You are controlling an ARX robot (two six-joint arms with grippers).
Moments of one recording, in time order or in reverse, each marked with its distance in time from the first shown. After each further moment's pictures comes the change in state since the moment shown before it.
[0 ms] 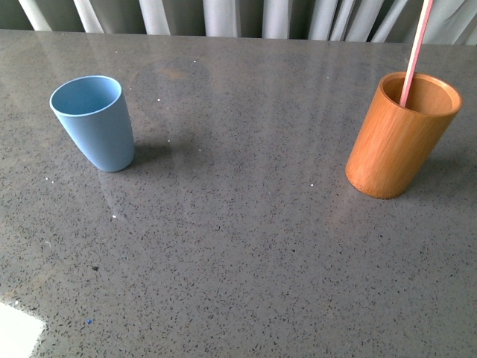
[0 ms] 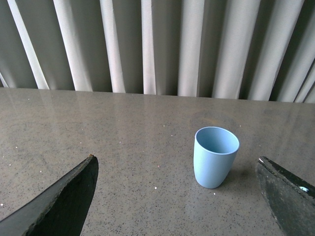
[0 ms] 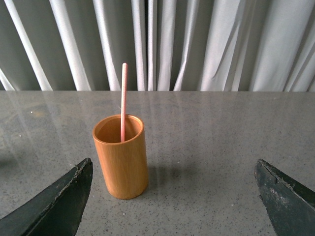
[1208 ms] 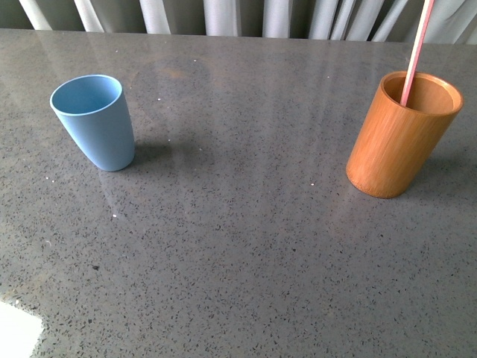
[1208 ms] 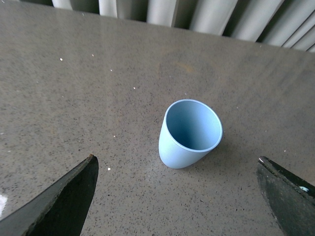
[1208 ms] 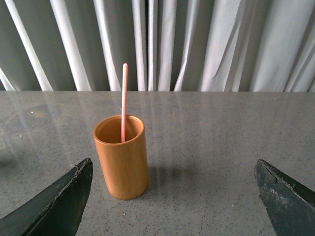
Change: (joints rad) left arm -0.017 1.221 0.515 0.270 0.163 -0.140; right arm 0.000 -0.001 0.000 0.000 0.000 0.000
